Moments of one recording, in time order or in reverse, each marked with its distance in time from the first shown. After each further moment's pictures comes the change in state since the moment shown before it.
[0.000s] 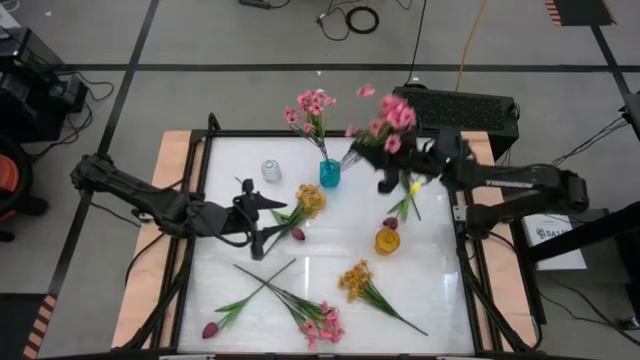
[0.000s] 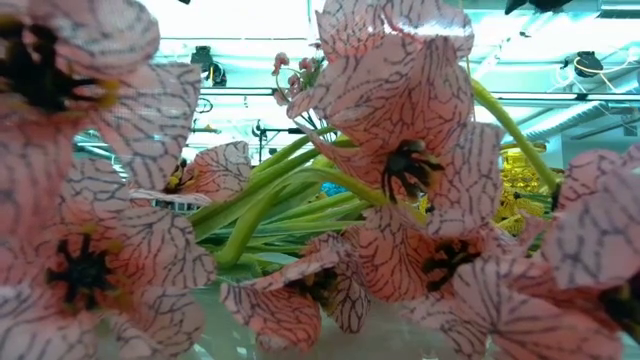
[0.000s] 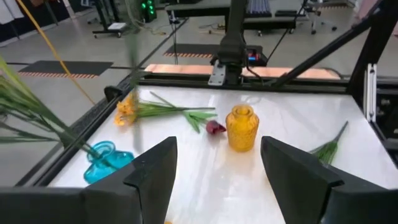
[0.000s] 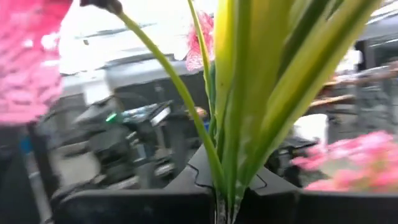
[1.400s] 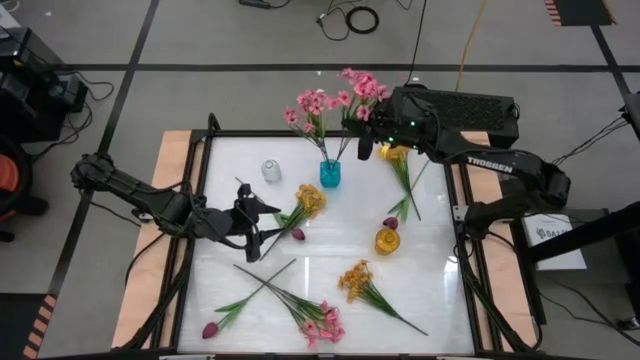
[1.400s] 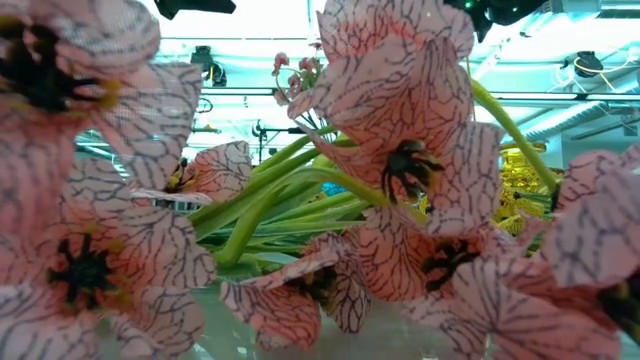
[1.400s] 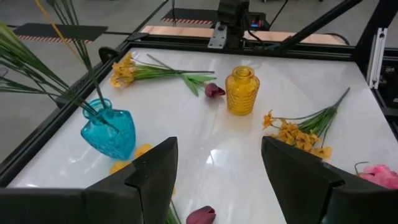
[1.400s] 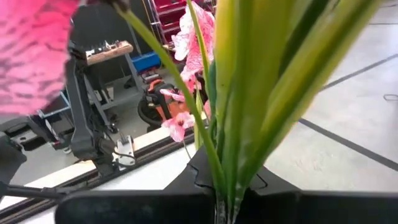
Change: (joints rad) left arm -0.020 -0.005 0.000 -0.173 0.014 -0.135; right arm -0.250 0.203 0.183 -0.365 -0.047 -0.003
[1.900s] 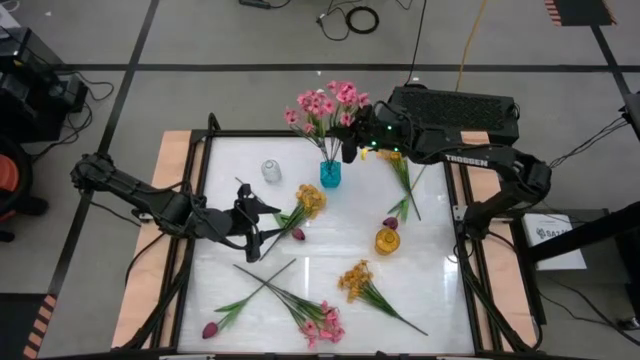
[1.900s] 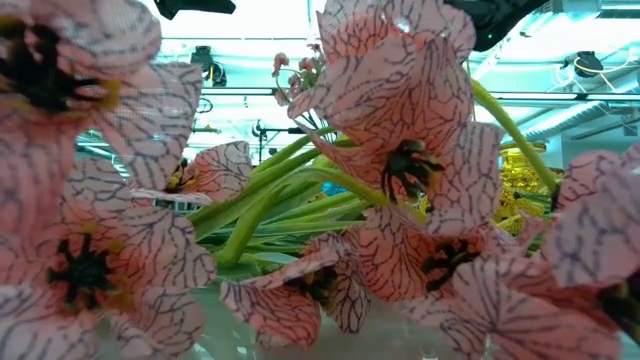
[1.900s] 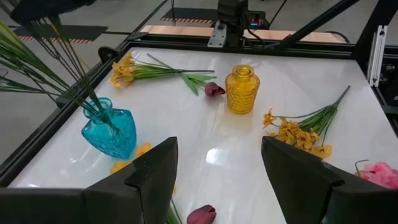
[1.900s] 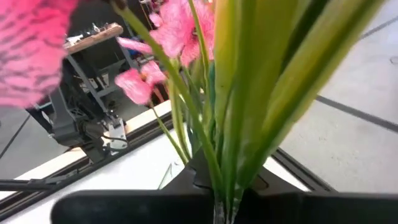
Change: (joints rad) left arm 0.000 0.000 -0.001 -0.004 0.000 0.004; right arm 0.000 0.163 0.000 0.065 0.006 0.074
